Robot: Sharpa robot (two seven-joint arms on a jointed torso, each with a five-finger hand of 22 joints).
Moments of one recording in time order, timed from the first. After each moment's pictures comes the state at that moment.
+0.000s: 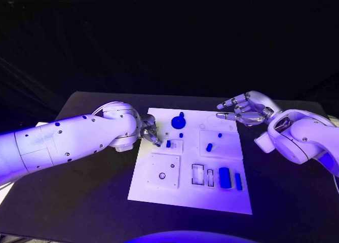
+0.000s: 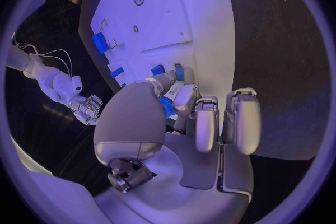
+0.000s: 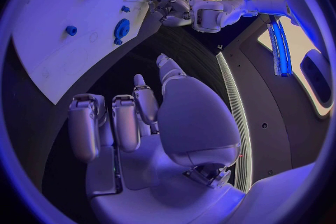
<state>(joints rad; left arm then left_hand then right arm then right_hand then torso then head) 1.22 -0.75 0.01 1.51 -1.20 0.16 -0.63 1.20 -0.08 0.60 0.11 0.05 0.90 0.07 0.59 0.65 1.36 -0.02 1.21 1.14 1.47 -0.07 1.57 1.31 0.02 1.47 0.04 1.51 1.31 1.19 -0.96 0.03 1.62 -0.84 -0.35 0.04 1.36 -0.06 0.04 0.16 0.29 0.97 0.15 0.07 0.11 1.41 0.06 1.20 1.31 1.46 -0.01 1.46 1.31 0.03 1.44 0.10 1.48 1.31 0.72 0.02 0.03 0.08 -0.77</state>
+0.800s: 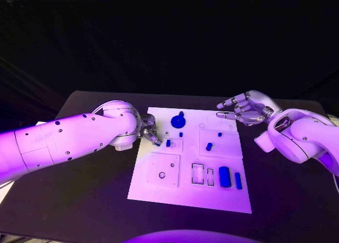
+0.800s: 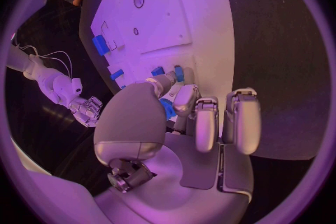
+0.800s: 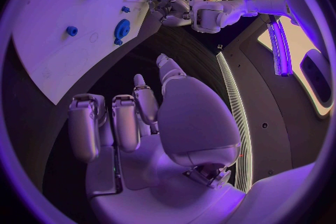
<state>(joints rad) 1.22 -0.74 0.01 1.51 -1.20 0.18 -0.64 1.20 -0.08 0.60 0.11 0.04 0.90 0.07 0.60 0.65 1.36 -0.02 1.21 1.15 1.47 -0.07 1.57 1.31 0.02 1.47 0.04 1.51 1.31 1.19 -0.96 0.03 1.62 -0.84 -0.34 0.04 1.36 -0.06 0.04 0.16 0.29 0.97 0.15 0.07 0.12 1.41 0.06 1.20 1.31 1.46 -0.01 1.46 1.31 0.03 1.44 0.10 1.48 1.31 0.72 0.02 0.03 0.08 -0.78</state>
